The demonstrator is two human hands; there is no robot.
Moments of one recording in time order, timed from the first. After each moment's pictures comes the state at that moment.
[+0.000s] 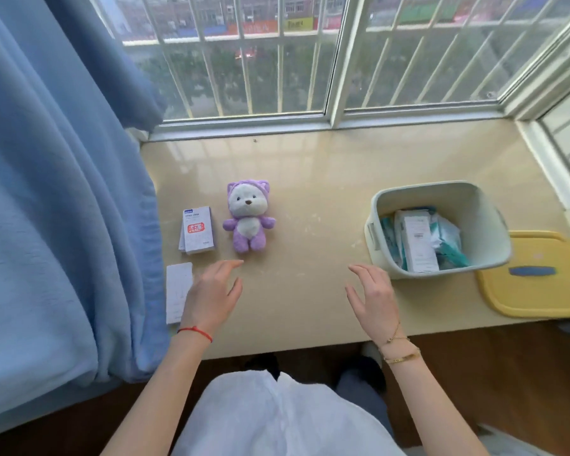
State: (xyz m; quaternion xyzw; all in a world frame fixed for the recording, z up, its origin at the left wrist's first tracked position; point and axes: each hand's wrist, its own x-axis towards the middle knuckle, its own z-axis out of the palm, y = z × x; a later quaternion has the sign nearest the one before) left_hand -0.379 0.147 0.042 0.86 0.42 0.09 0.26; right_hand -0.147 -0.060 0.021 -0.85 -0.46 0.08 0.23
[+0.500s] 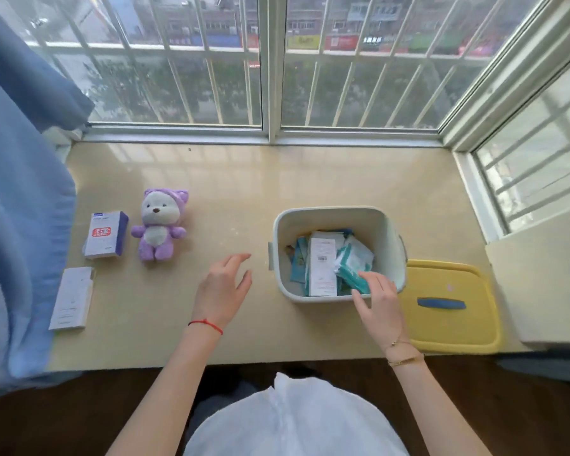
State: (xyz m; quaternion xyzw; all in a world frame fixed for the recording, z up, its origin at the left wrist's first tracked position) left_hand -0.124 -0.003 0.044 0.84 0.43 0.15 0.29; right_hand 0.110 -0.205 0.022 -0.87 -0.42 0.12 0.21
